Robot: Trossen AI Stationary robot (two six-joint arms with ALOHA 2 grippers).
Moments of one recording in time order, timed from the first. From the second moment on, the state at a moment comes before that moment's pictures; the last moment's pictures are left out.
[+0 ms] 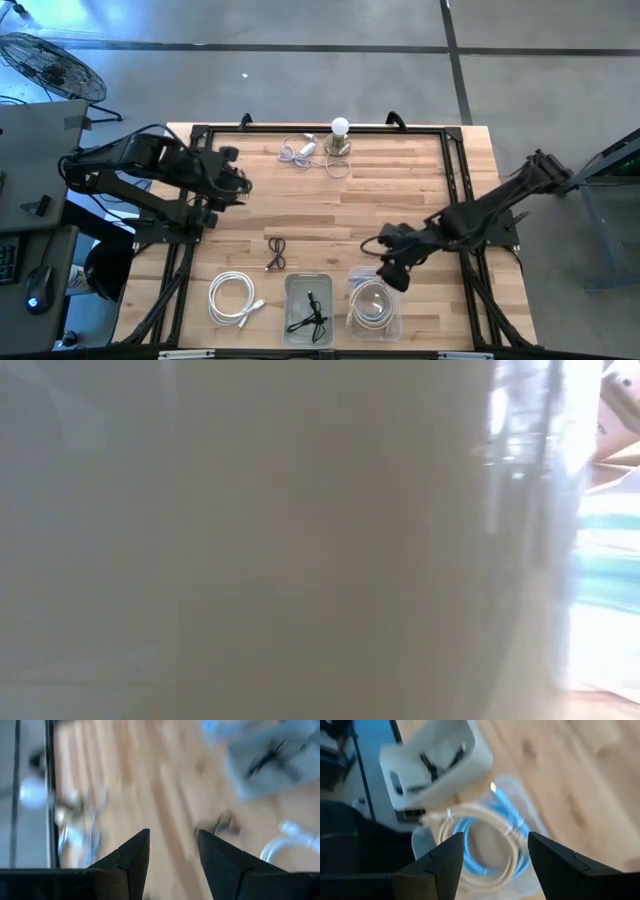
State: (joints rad) left arm -0.12 1.10 1.53 -1.28 -0.13 0.23; right arm 0.48 1.32 1.05 -0.63 0.05 1.01
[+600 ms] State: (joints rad) left arm -0.01 1.09 1.53 -1.51 -0.30 -0.16; right arm 0.30 1.20 1.05 -0.55 0.04 0.62
